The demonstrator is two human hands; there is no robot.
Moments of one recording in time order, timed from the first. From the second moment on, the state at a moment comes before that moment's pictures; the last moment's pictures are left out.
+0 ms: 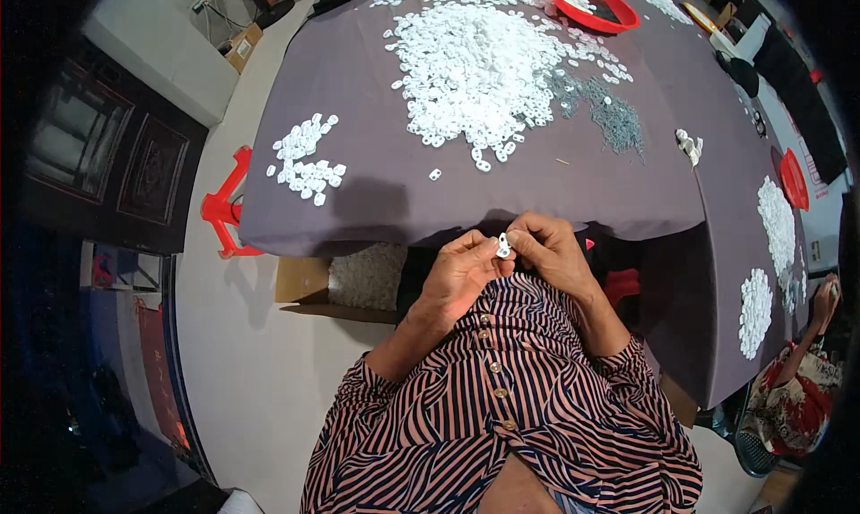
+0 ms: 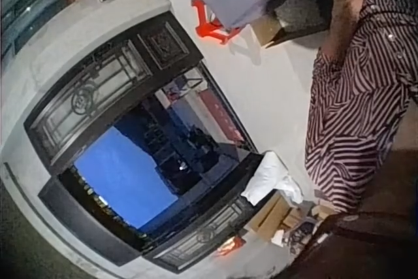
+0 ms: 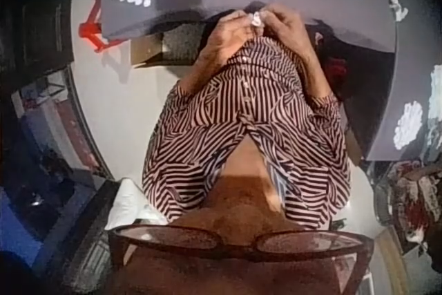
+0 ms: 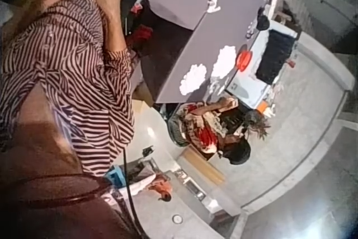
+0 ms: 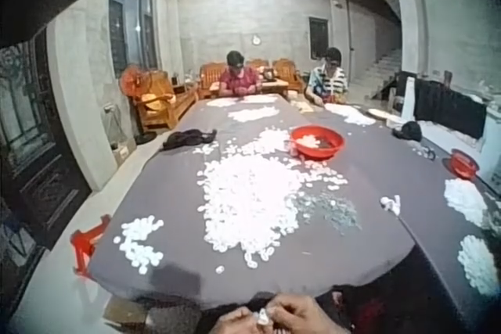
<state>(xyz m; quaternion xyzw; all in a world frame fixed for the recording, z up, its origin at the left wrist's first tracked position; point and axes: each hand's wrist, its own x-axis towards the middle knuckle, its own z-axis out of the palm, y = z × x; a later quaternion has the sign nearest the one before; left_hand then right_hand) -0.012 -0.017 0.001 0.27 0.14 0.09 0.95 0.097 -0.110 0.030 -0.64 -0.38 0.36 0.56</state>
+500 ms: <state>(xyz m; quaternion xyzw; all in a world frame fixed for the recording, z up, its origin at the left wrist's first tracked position) -0.014 -0.012 -0.002 0.39 0.21 0.13 0.89 0.096 -0.105 0.023 -0.61 -0.25 0.39 0.64</state>
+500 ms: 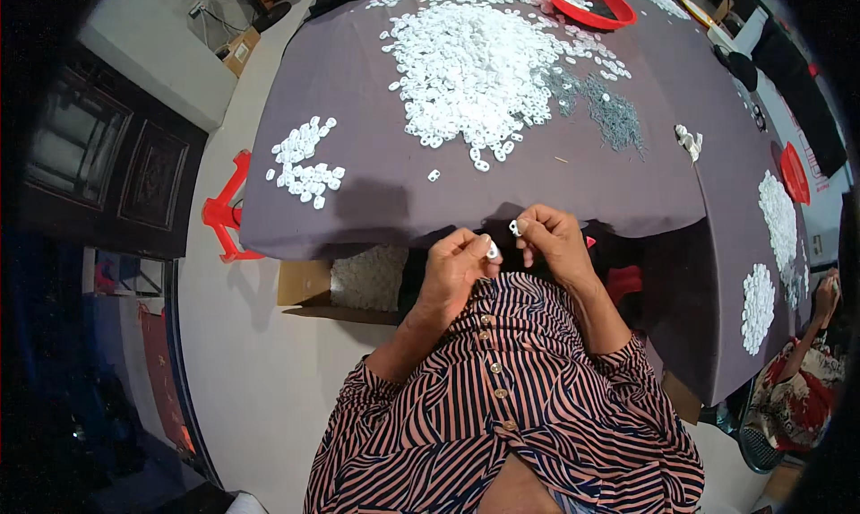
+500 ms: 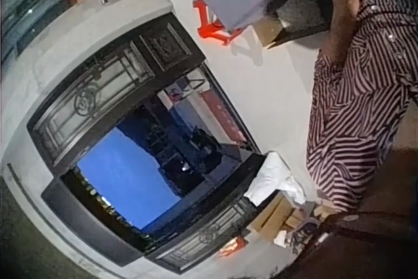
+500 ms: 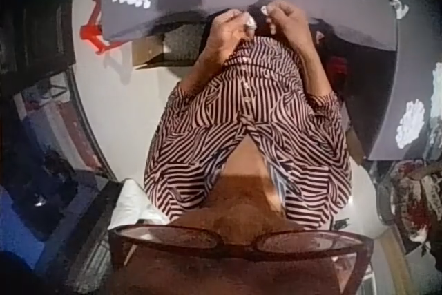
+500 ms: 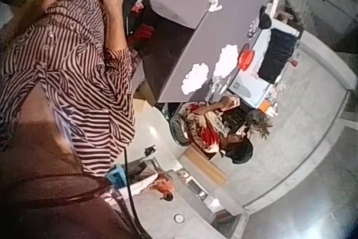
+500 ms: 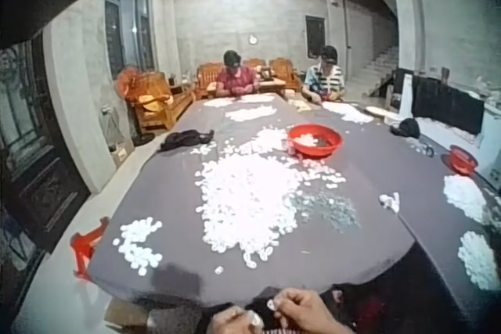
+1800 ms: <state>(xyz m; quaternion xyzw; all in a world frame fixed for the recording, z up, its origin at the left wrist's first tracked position) 0.014 0.085 -0.036 0.90 0.10 0.38 0.19 0.136 -0.106 0.000 -0.81 -0.40 -0.06 0.42</state>
